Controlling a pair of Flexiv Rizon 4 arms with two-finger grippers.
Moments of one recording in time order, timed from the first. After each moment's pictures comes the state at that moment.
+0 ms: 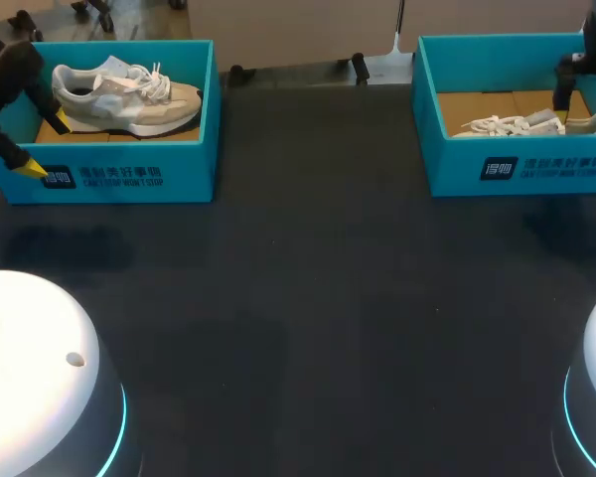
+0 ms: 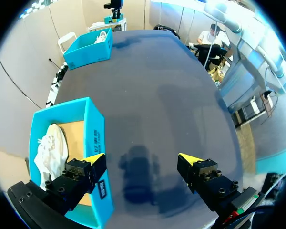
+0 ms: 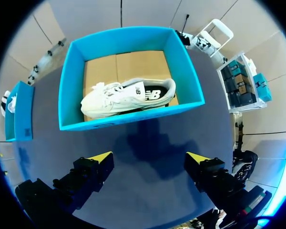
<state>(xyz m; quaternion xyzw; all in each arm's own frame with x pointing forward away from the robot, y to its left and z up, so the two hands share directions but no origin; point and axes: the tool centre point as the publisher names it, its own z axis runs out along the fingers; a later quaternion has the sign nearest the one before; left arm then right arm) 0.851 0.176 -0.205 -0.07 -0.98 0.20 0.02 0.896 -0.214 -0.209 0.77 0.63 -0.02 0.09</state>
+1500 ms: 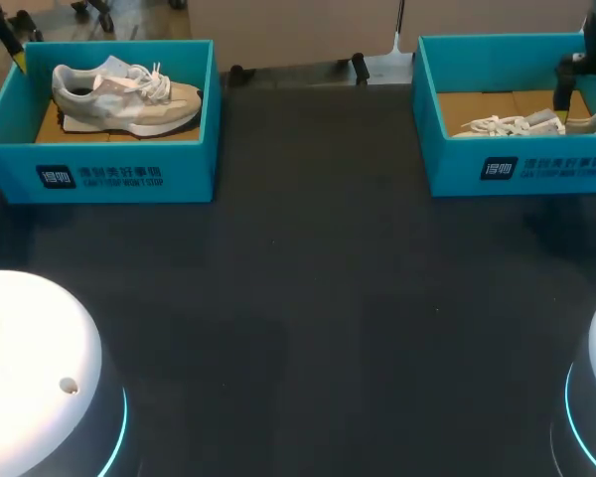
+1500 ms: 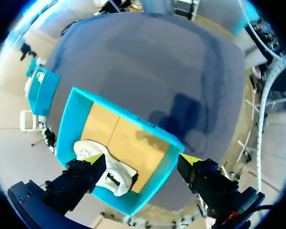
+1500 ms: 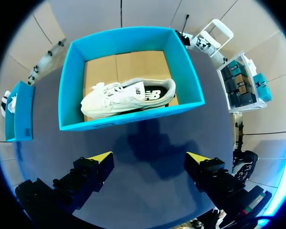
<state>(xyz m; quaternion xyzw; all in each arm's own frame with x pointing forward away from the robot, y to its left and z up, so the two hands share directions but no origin) 1.009 0.289 -0.192 -0.52 -0.85 0.07 -0.07 0.896 -0.214 -0.209 0.77 0.63 -0.02 0.09</state>
